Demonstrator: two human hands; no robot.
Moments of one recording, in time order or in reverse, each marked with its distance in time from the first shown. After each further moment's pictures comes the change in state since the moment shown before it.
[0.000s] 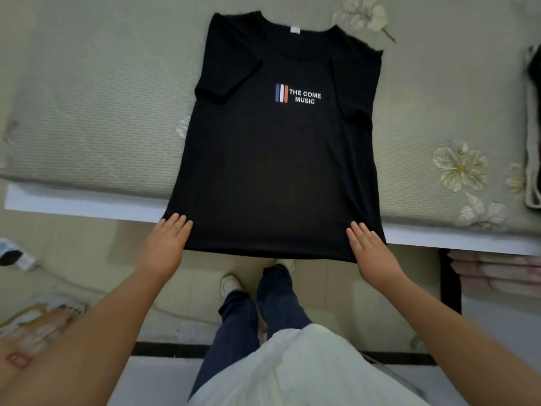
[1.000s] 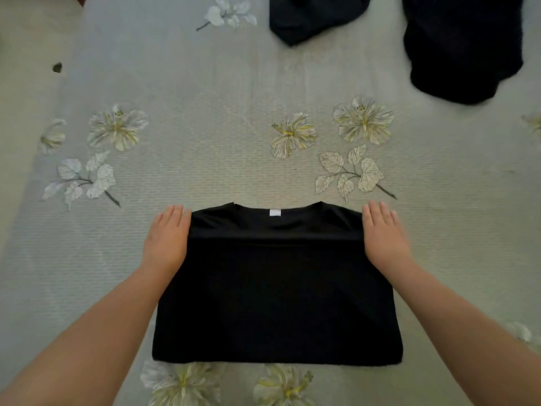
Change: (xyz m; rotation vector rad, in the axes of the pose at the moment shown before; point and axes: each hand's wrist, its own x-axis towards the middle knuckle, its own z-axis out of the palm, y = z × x) left_hand 0.395 -0.024 -0.249 0.133 0.182 -0.128; right_hand 0.333 0.162 -0.260 0.094 0.225 0.281
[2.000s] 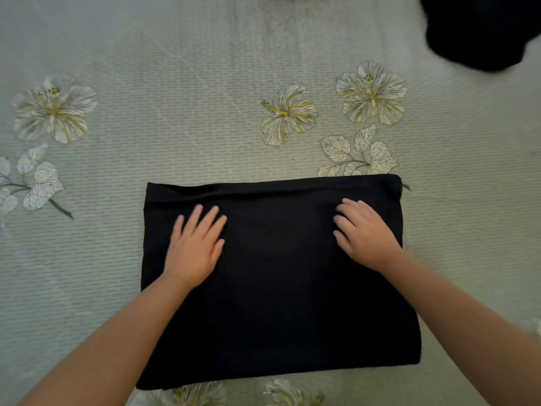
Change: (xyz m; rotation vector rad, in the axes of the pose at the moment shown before) left_hand 0.048 0.039 0.054 -0.191 0.125 0.310; right_hand 0.047 -0.024 0.020 0.182 0.336 -0.411
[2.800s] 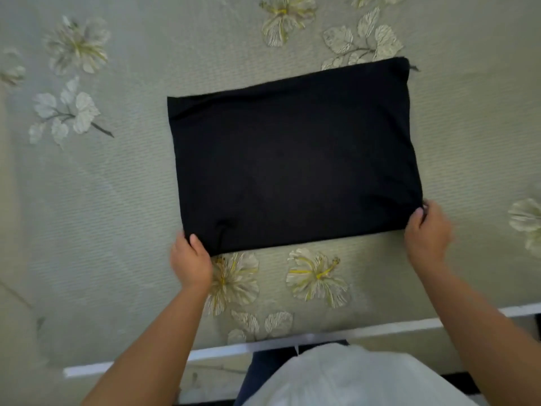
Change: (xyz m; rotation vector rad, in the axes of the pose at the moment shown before) left_hand -0.189 0.034 0.016 -0.506 0.132 -0.957; right_hand -0.193 -0.081 0.024 0.456 0.192 1.134
